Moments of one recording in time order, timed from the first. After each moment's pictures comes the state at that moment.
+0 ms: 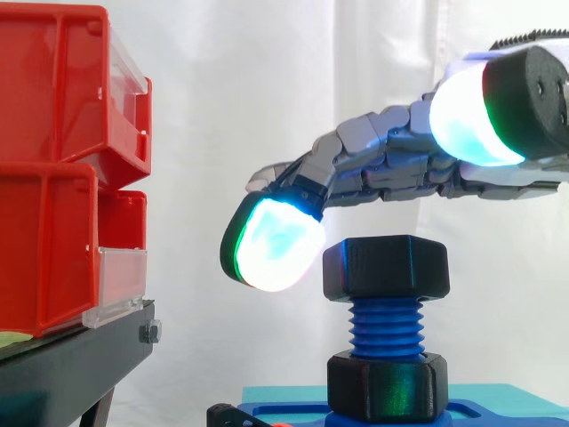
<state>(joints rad) 0.17 -2.17 -1.28 -2.79 -1.58 -1.38</state>
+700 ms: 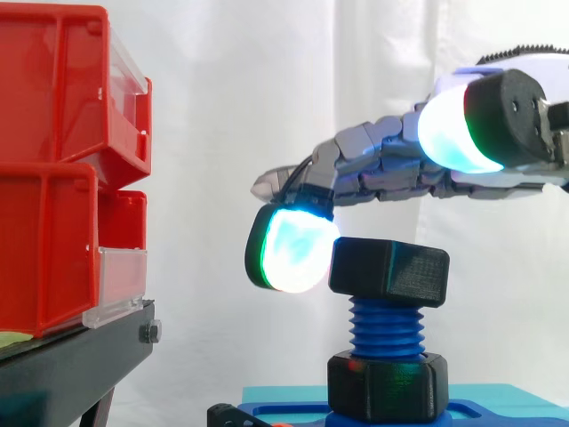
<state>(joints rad) 0.13 -2.17 -1.26 -2.80 -1.62 -1.39</state>
